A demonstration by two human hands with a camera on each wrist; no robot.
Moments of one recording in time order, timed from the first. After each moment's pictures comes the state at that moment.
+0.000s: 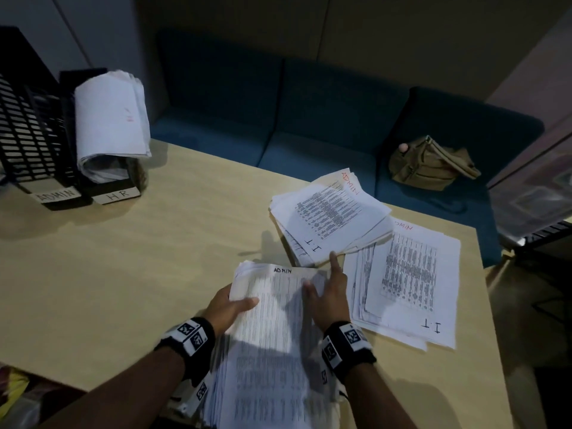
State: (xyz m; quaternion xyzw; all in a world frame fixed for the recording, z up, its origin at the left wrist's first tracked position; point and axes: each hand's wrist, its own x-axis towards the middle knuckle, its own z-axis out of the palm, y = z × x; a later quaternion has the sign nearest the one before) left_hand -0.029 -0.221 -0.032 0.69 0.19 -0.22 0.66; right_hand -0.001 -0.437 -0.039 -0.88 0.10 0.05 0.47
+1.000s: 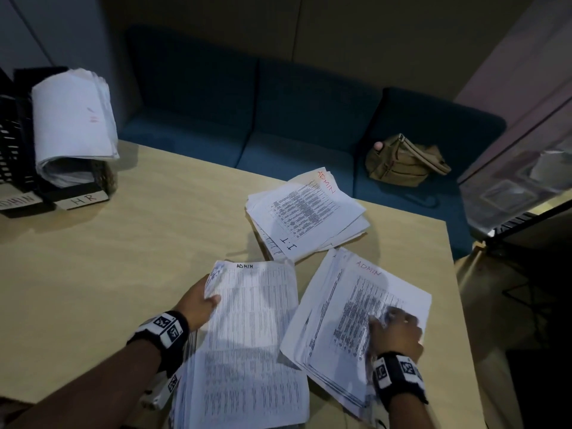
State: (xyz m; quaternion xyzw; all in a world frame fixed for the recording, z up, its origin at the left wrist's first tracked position) left_hand -0.011 -0.207 -0.057 0.82 0.15 -0.23 0.50; right_hand -0.054 -0.590 -0.048 -0.92 0.36 0.09 0.15
